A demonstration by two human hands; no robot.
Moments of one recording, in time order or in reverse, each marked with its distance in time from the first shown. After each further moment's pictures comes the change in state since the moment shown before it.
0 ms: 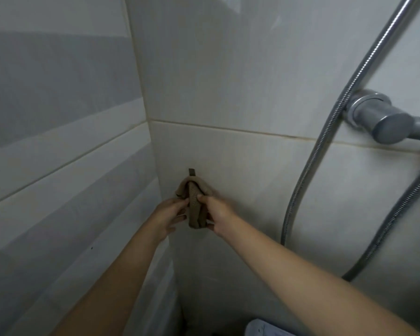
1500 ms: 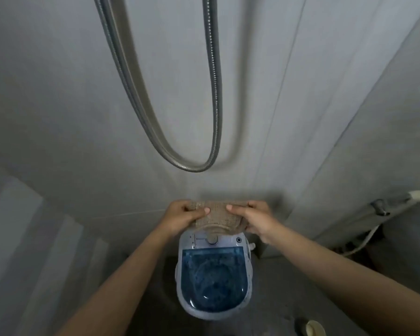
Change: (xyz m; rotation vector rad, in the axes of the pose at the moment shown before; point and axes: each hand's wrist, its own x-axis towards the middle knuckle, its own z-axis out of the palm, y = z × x) left_hand -0.025 -0.219 0.249 0.545 -0.459 0.191; right_hand -0.100 0.204 -0.356 -0.088 0.299 0.227
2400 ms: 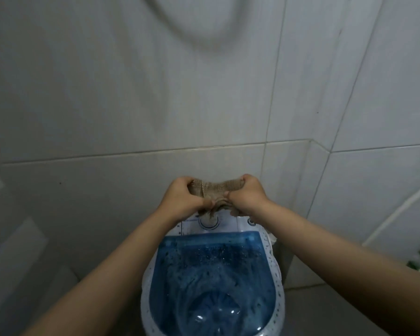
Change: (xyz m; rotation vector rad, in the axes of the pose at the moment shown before) left_hand 0.106 -0.212 0.121 0.016 0.165 0.333; right_hand 0.195 0.210 0.036 -0.266 0.235 -0.440
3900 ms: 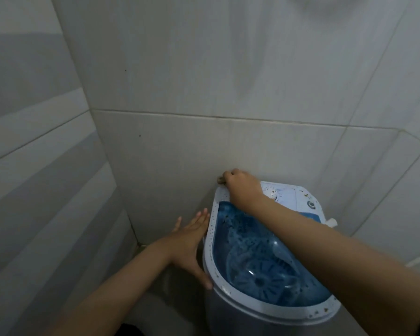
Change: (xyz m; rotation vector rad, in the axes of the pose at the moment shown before) left_hand -0.090 -0.177 -0.065 0.804 -0.501 0.062; right_hand -0.010 0.006 0.145 -1.137 -0.134 -0.728
